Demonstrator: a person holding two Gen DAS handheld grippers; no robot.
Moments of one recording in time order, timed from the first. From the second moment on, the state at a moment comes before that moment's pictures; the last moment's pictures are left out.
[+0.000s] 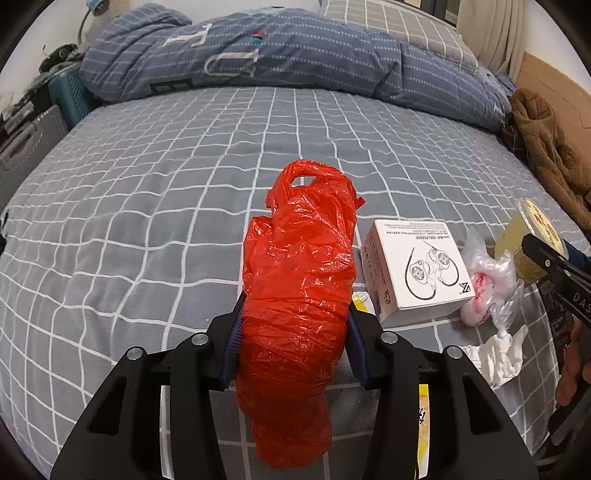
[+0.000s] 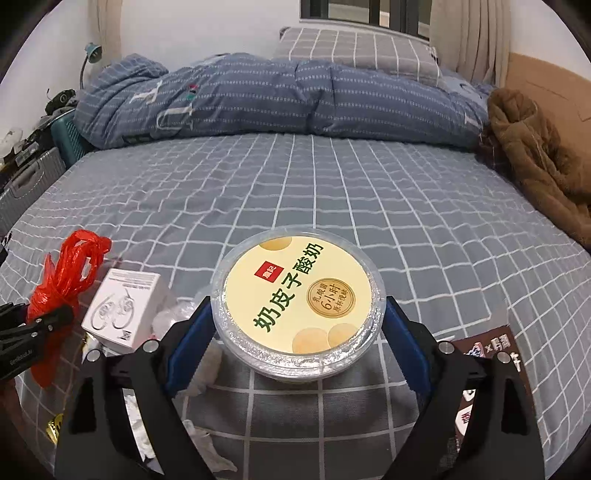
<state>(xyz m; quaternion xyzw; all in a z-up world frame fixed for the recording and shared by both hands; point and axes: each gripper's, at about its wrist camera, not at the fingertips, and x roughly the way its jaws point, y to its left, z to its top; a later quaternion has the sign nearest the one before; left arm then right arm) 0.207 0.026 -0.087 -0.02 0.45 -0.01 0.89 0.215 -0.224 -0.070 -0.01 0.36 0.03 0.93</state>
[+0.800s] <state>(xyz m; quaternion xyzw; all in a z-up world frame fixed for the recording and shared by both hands) 0.145 0.018 -0.039 -0.02 0.41 -0.02 0.91 0.146 -0.215 -0.024 -0.03 0.33 0.03 0.94</state>
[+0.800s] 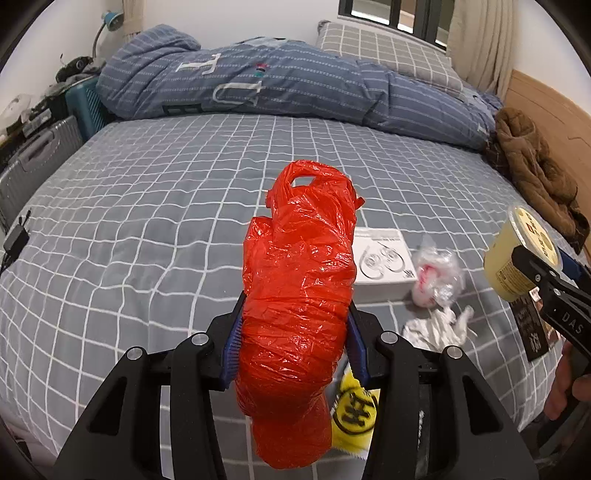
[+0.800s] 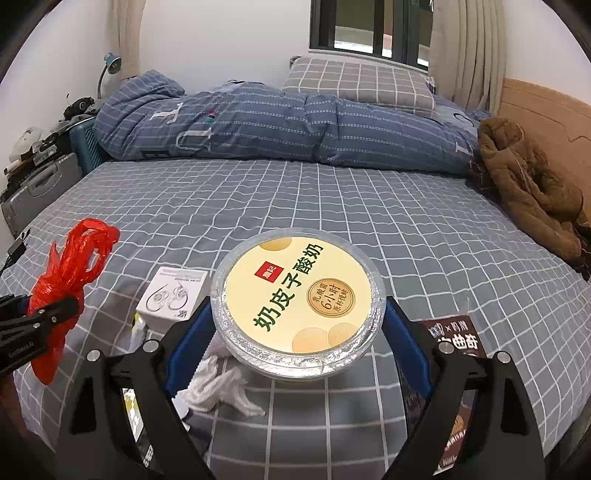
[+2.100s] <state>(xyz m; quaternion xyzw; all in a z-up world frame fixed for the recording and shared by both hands) 0.010 0.006 -0.035 -0.04 0.42 -0.03 0.91 0.009 -0.201 -0.011 -0.03 0.33 0.06 0.94</state>
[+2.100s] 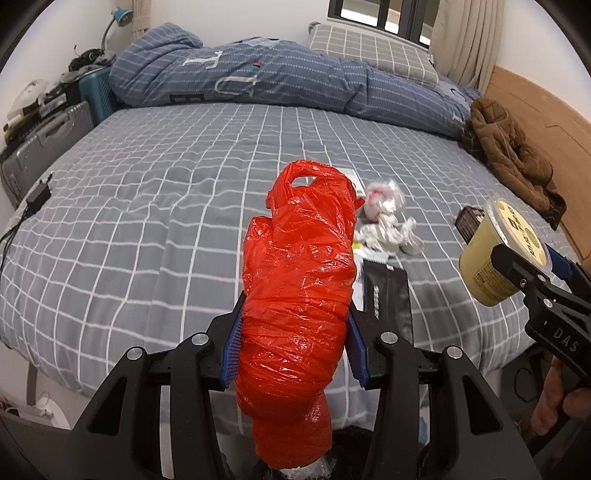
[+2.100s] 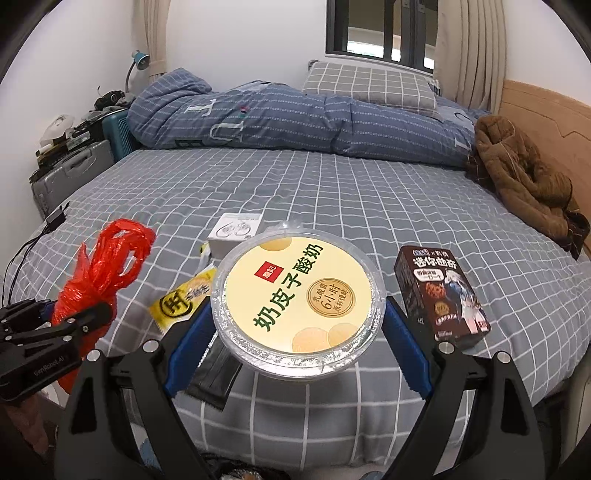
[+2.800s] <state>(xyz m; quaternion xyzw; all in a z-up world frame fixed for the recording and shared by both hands) -0.066 0.003 -0.067 -0.04 0.46 -0.03 0.89 -0.067 -0.186 -0.035 -0.04 0.37 0.08 0.93</state>
